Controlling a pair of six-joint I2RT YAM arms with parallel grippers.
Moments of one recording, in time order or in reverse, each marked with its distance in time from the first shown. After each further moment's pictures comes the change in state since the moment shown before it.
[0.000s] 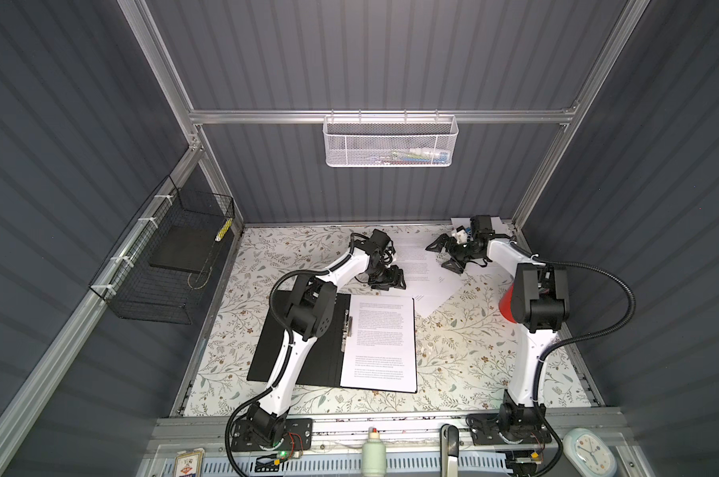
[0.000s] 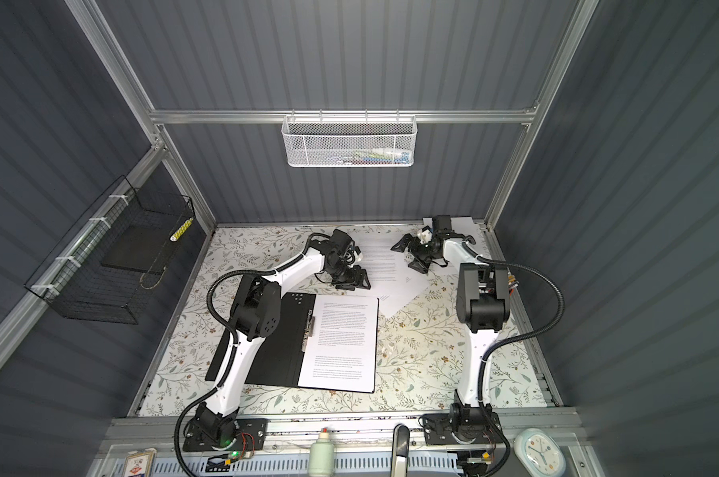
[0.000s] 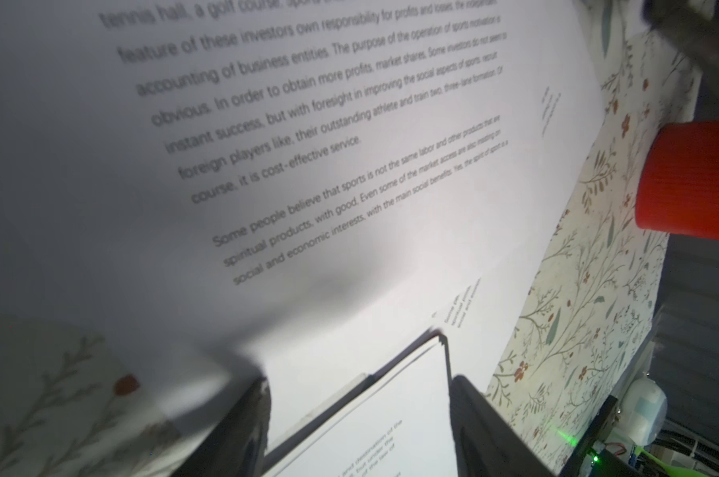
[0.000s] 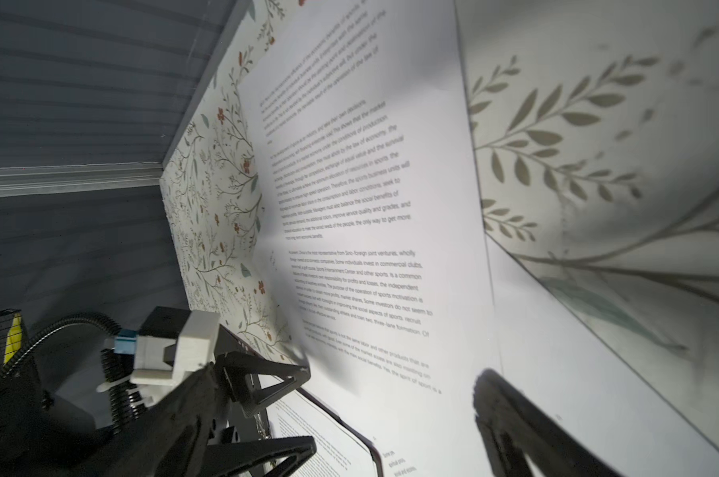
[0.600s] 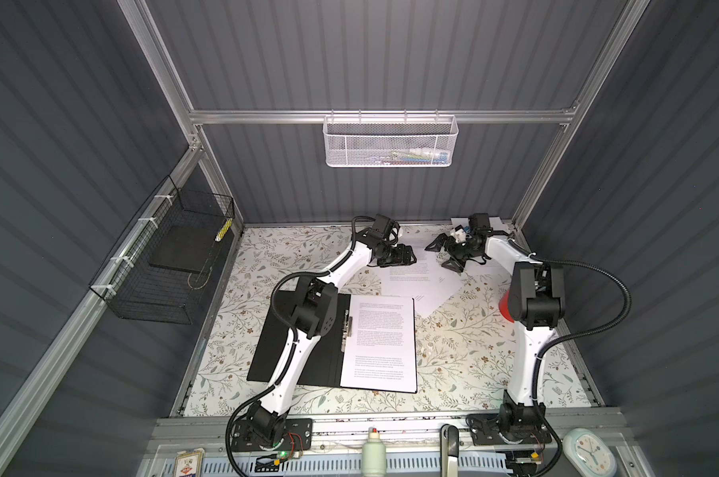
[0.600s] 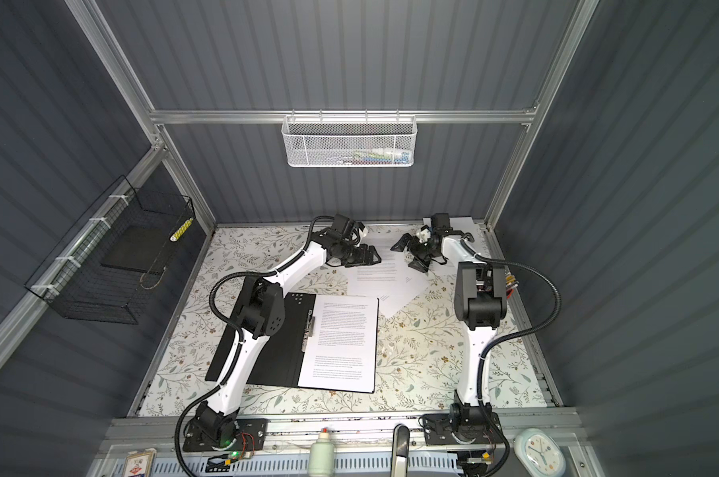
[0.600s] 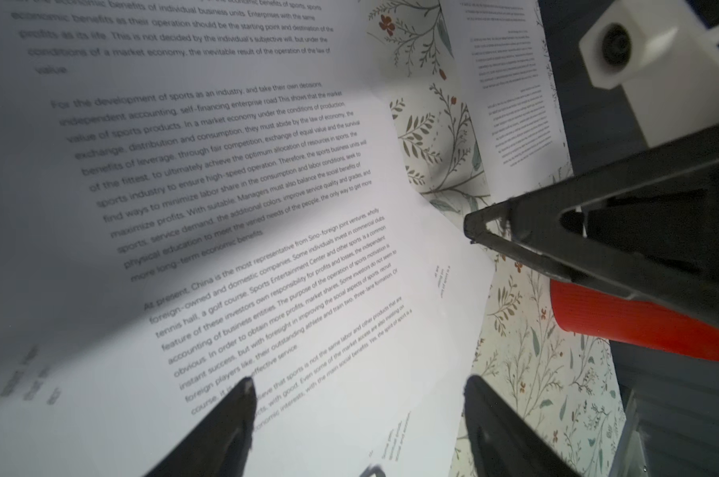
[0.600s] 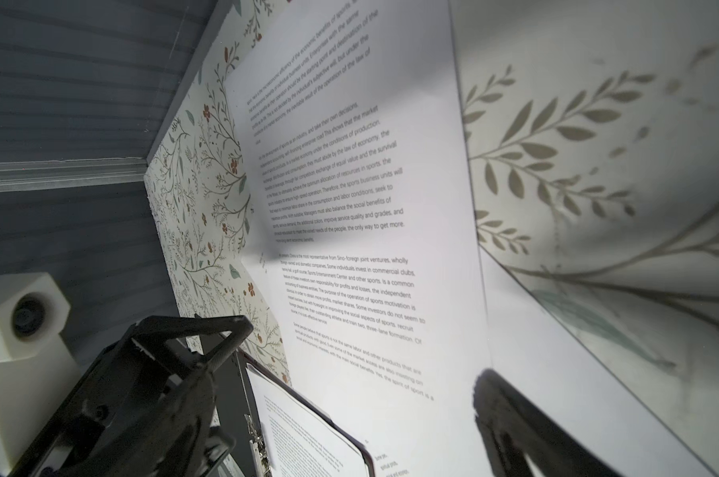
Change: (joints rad) left arm 0.000 0.102 0.242 0.153 -0.068 -0.071; right arm -0.003 0.038 0.072 -0.051 0.003 -0.022
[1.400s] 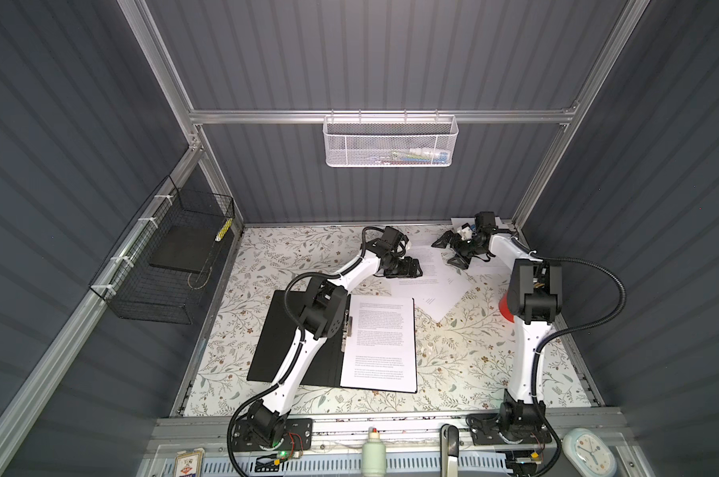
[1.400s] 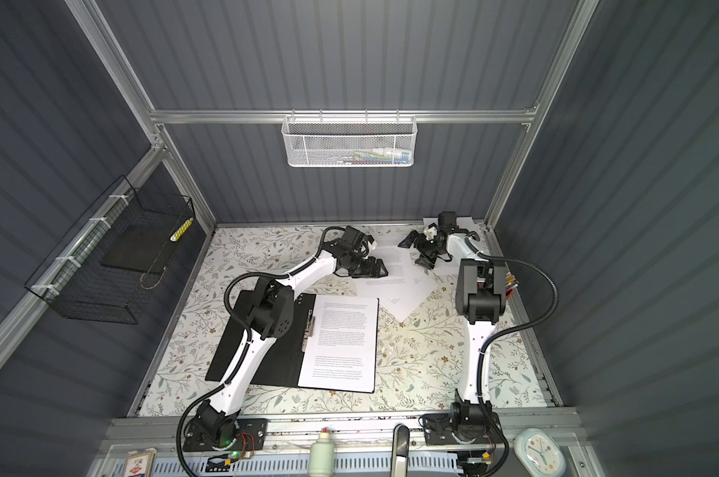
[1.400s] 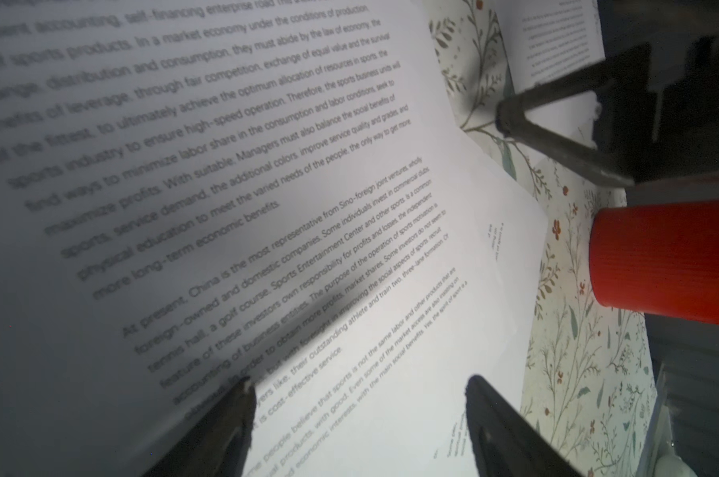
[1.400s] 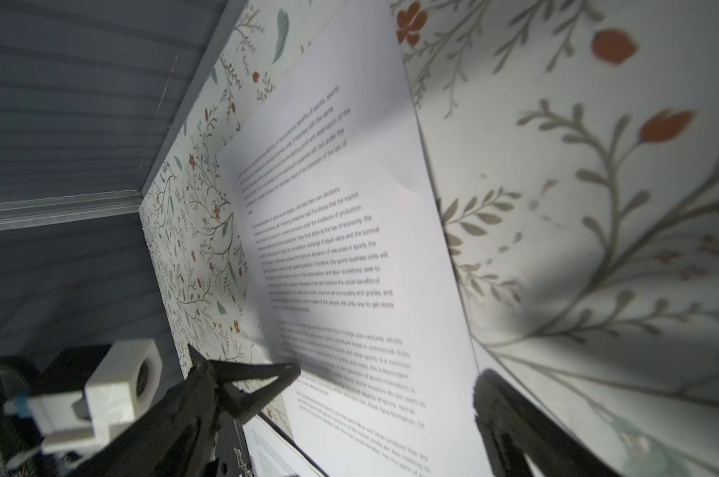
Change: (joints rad) left arm -0.062 0.039 -0.067 0.042 0.031 0.032; right arm -0.056 0.115 0.126 -0.011 0.018 -0.008
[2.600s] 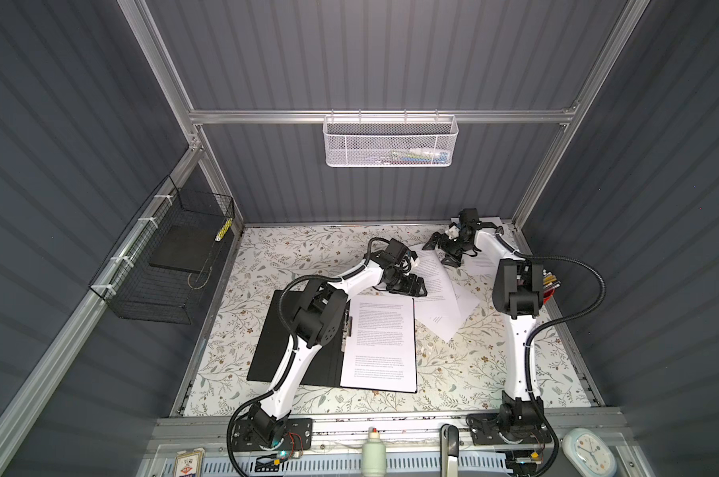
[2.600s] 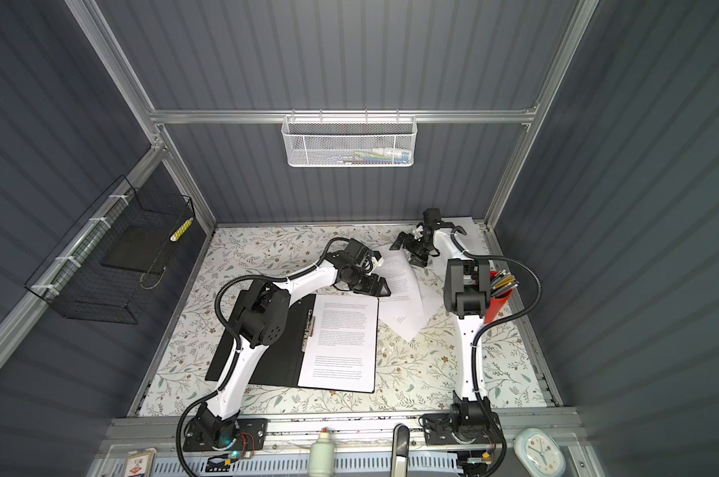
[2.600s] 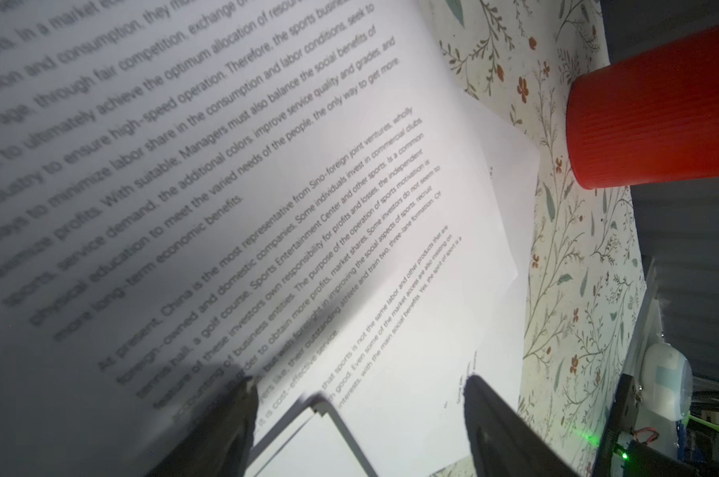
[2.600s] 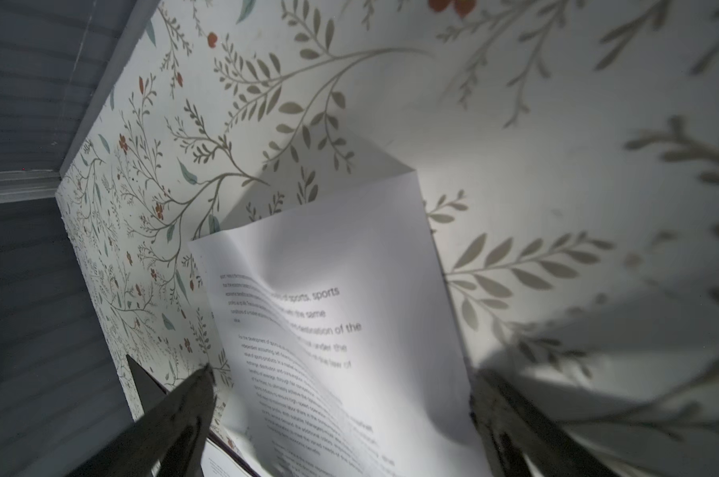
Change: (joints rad) left arm -0.052 -0.165 -0.291 0.037 0.055 0.097; right arm 0.092 0.126 0.216 -0.184 0.112 -0.072
